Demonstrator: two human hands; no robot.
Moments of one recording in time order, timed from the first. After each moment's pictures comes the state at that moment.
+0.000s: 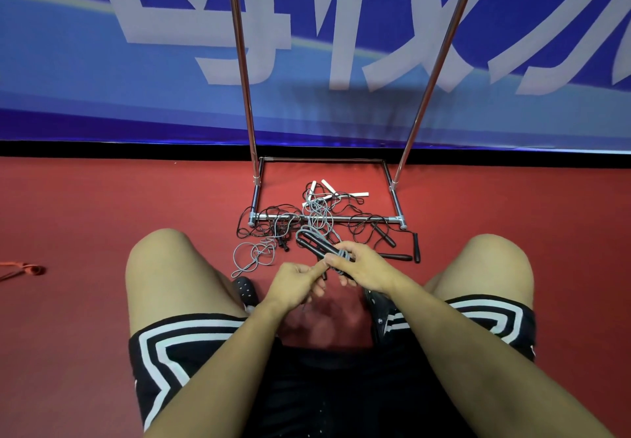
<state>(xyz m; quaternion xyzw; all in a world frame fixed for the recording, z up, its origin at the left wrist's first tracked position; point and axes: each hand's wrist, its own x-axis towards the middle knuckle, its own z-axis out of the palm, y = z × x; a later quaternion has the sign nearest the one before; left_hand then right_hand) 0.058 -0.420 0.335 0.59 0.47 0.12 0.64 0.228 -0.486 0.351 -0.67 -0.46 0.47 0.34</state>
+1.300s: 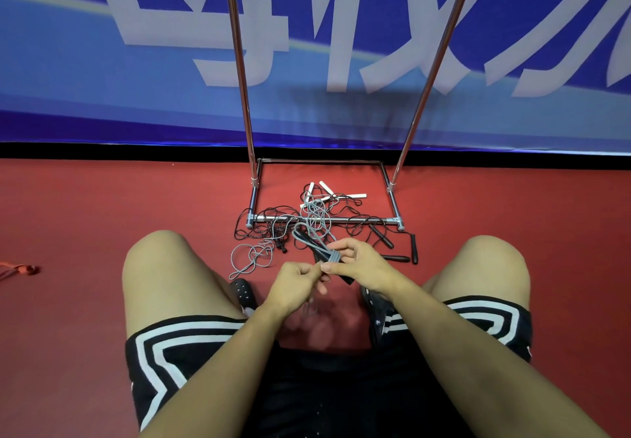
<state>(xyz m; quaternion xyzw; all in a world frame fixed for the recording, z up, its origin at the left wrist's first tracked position) 0.061 -0.419 0.322 0.62 0.44 0.15 0.63 0.233 -0.484 0.341 -0.67 -0.38 0.50 0.40</state>
